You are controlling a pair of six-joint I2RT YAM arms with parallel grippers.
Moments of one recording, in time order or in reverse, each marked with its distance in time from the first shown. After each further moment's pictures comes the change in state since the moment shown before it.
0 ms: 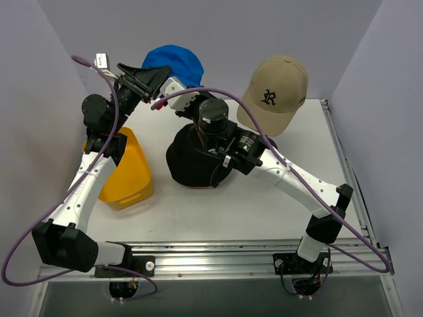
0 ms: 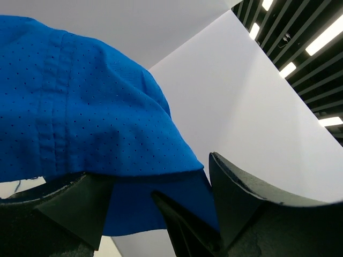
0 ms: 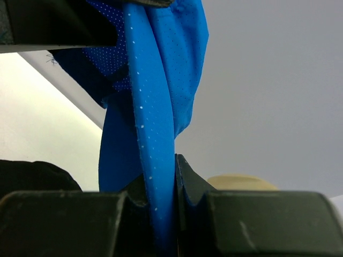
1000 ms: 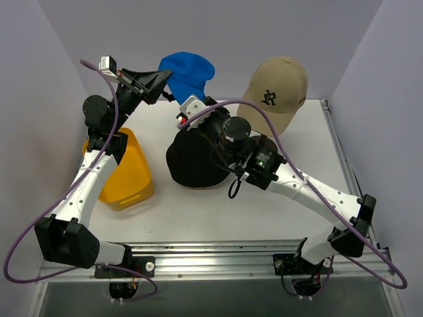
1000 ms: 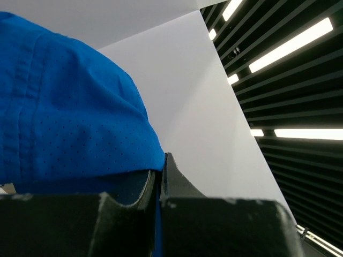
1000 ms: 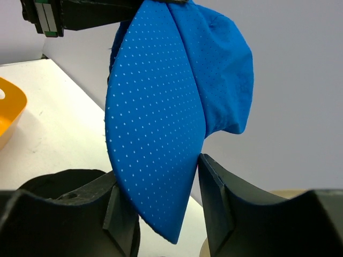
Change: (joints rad) left arm 0.015 0.041 -0.007 0.086 0.076 -0.351; right arm -0.025 -0.214 -0.375 0.212 -0.245 0.156
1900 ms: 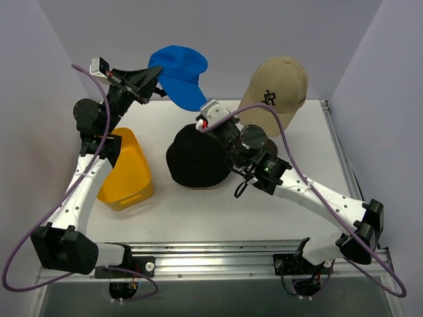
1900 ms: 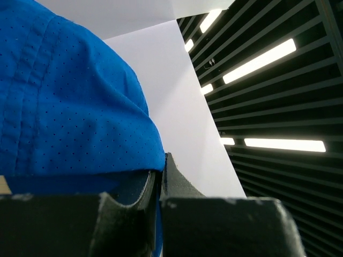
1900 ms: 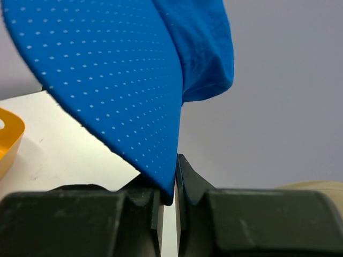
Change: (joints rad) left arm 0.036 -0.048 -0.006 0.012 -0.007 -0.179; right arm -0.067 -0.090 -0.236 0.277 -0.103 0.057
